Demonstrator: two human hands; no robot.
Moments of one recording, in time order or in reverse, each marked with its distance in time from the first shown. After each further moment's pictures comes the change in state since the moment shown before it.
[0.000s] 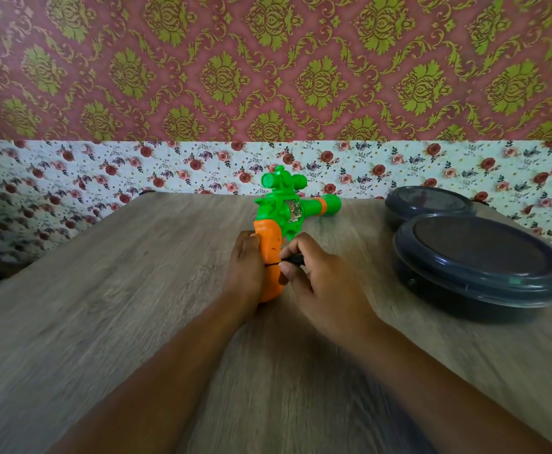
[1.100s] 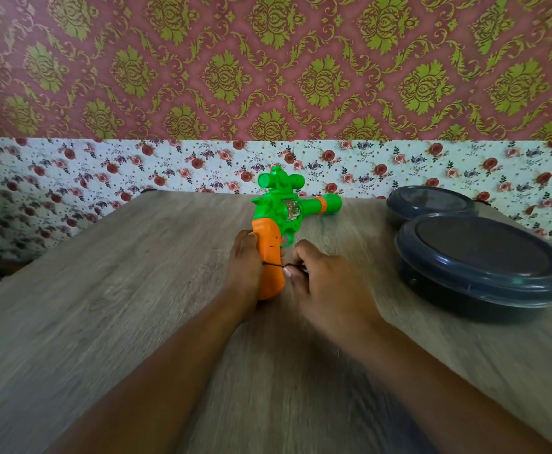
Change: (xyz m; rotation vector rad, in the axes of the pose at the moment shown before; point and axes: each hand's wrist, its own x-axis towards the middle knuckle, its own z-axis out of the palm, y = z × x) left_hand 0.000 0.005 0.000 -0.181 -0.027 -0.190; right_hand 0.000 -0.003 -0.003 -0.226 -0.077 0.072
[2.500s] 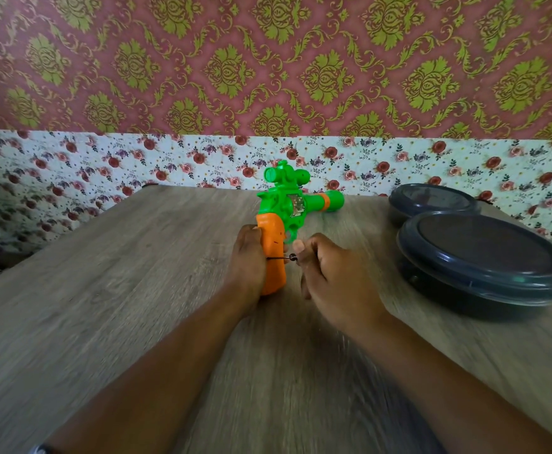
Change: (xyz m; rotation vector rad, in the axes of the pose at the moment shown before) left_hand 0.004 -0.007 0.000 0.062 -0.002 0.059; right_hand 0.001 0.013 0.004 0.206 0.058 0.047
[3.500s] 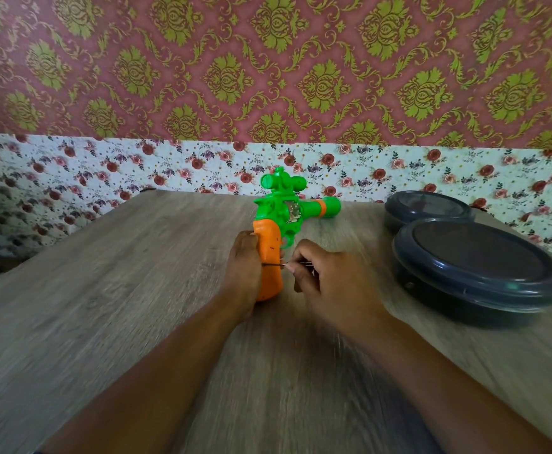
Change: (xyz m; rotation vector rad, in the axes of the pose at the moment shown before) left_hand 0.004 -0.003 -0.001 -0.029 -0.019 -0.034; right_hand 0.005 0.007 -0.006 -0.124 -0.041 -0.165
